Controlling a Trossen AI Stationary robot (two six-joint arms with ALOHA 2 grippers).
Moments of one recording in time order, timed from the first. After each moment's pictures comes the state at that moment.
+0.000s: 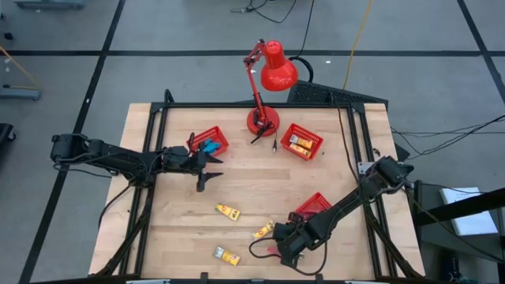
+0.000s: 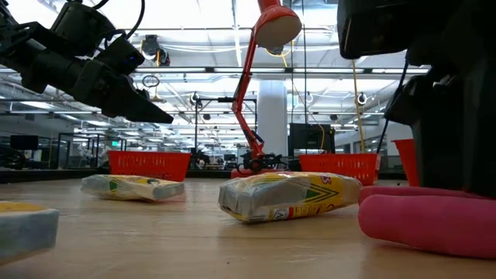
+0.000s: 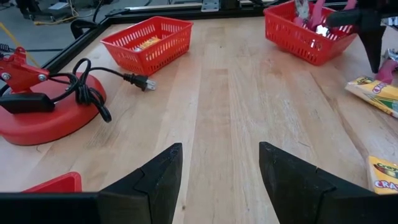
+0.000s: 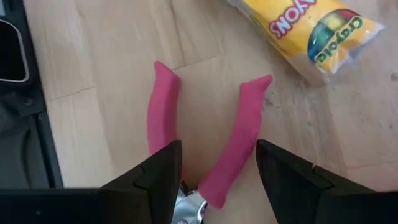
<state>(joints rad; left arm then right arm) 0.08 1.09 0.20 0.54 0.02 0.08 0.62 1.95 1.26 -0.46 0.08 0.89</state>
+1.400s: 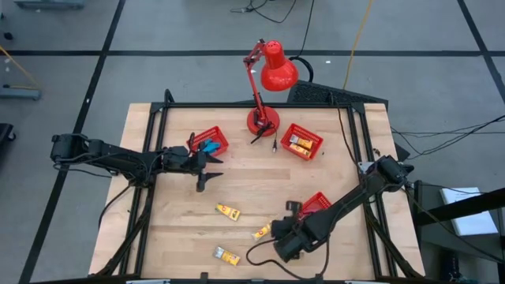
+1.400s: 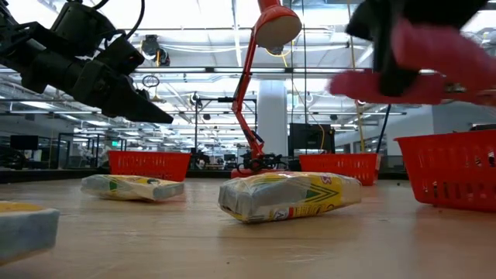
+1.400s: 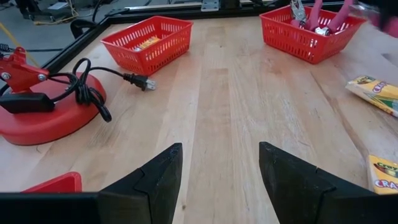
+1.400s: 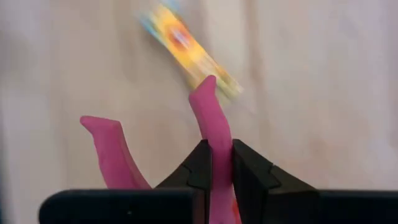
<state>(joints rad) 0.08 1.09 0.20 0.54 0.02 0.09 0.61 1.94 1.55 -0.94 0.27 0.67</state>
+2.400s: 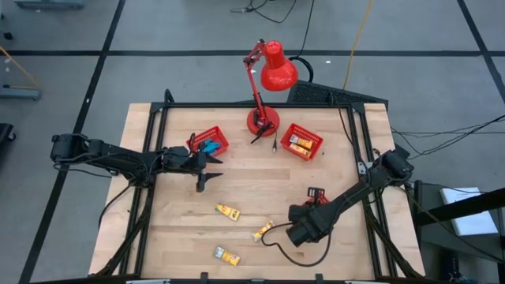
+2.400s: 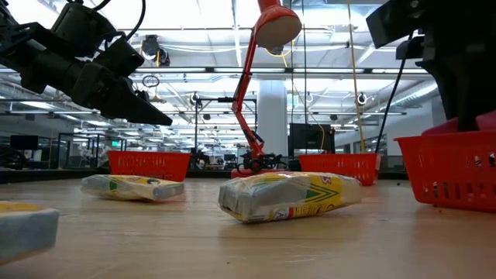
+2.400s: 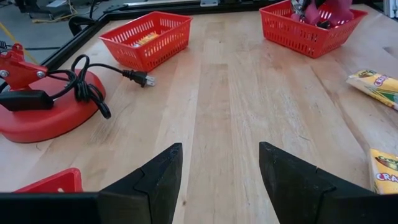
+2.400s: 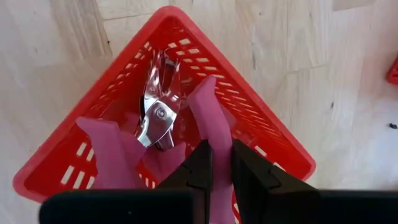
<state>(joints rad) 0.08 1.09 0.20 0.52 0.02 0.10 0.58 1.86 1.40 -1.31 0.20 0.75</state>
